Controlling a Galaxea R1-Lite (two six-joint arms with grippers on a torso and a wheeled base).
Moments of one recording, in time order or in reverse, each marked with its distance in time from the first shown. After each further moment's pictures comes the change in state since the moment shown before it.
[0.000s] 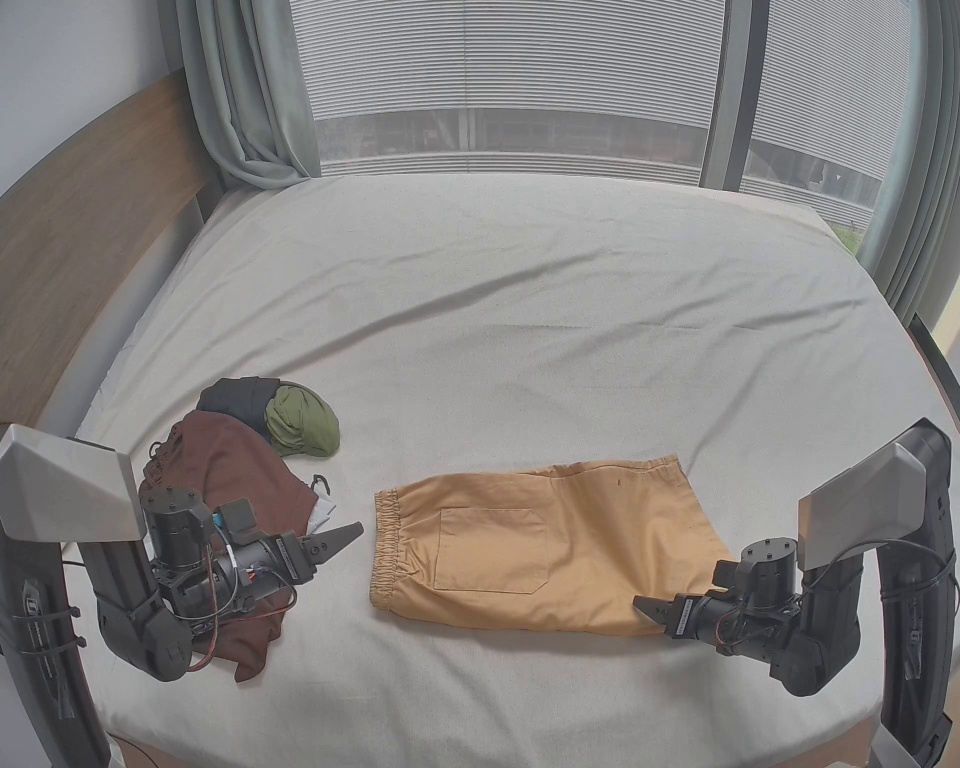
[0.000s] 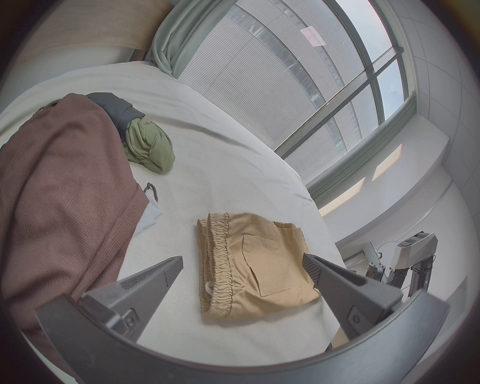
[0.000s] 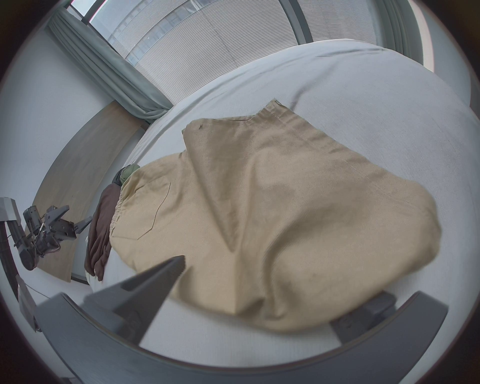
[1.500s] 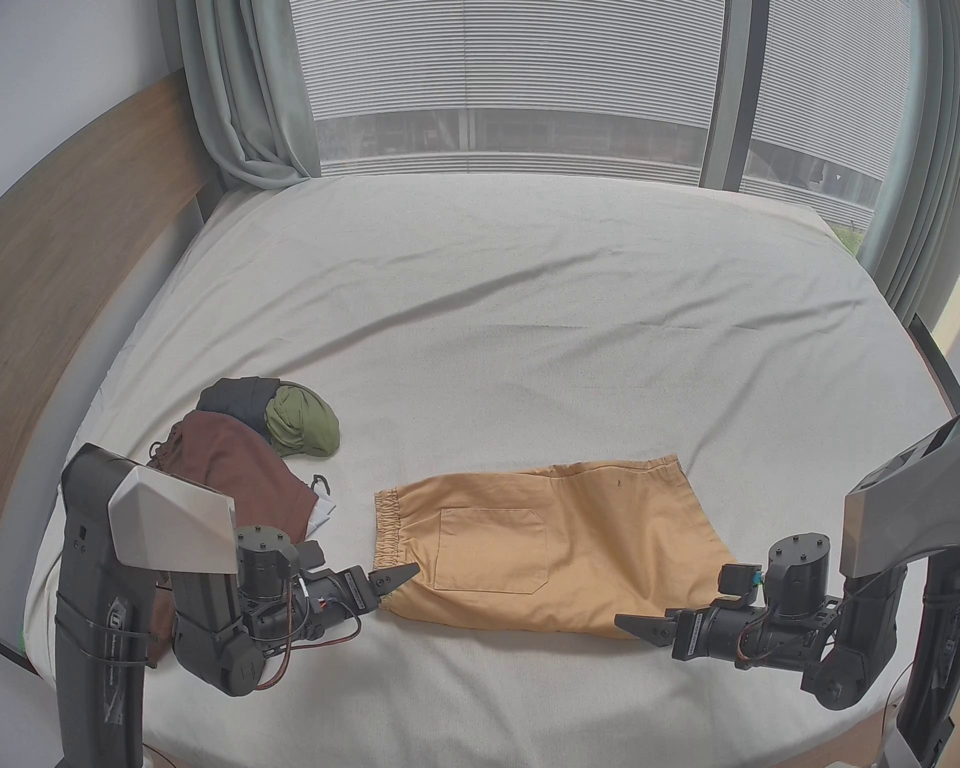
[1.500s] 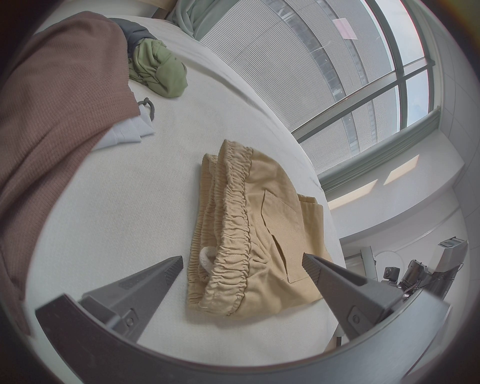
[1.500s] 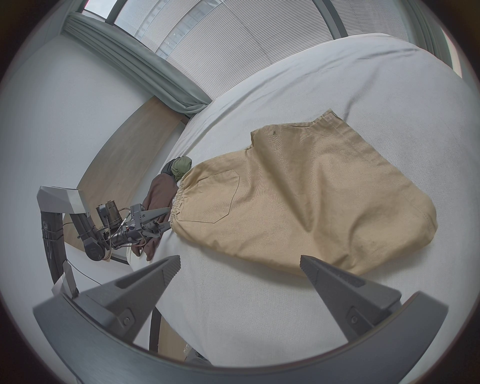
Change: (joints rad) left arm -0.133 0.279 -0.165 0.000 0.087 -0.145; right arm 0.087 -0.217 0.159 0.000 0.169 0.004
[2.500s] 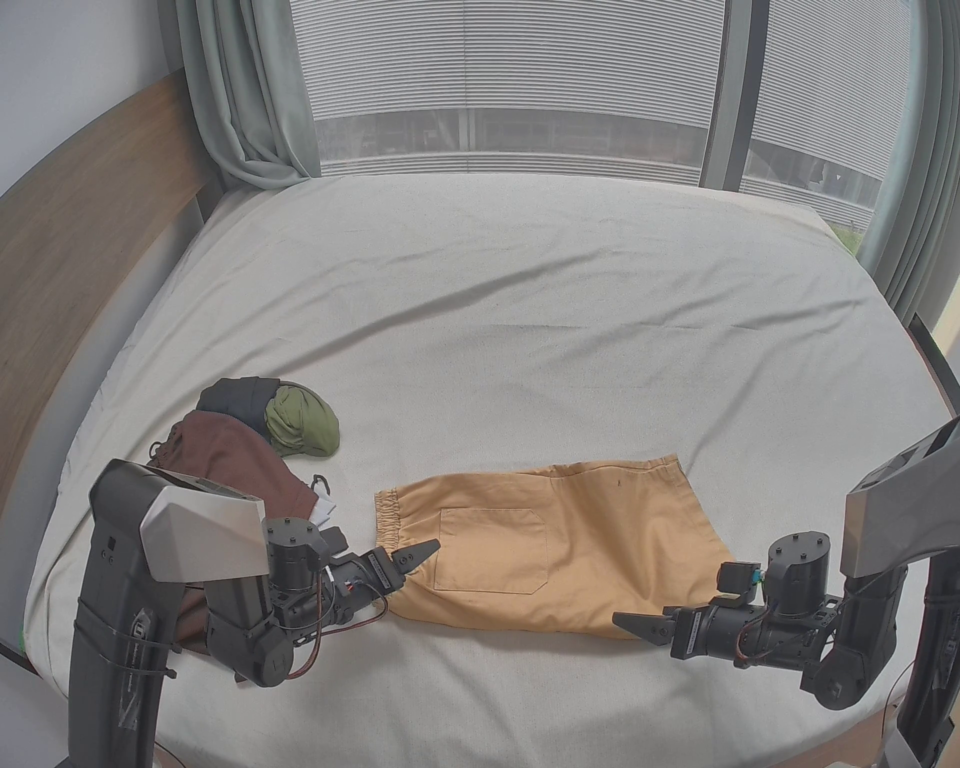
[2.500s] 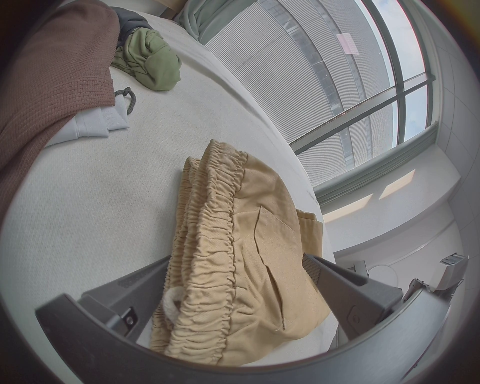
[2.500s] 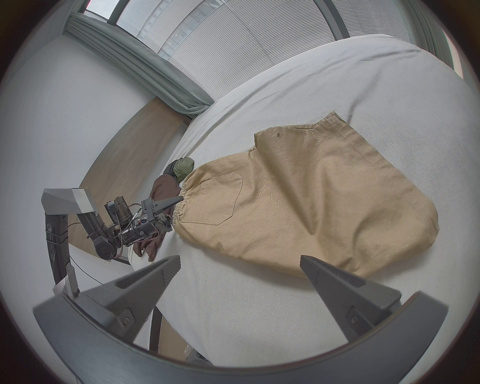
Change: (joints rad) left arm -0.049 0.074 -0.167 0.002 0.053 -0.104; right arm 0.006 -0.007 -0.006 0.000 0.001 0.001
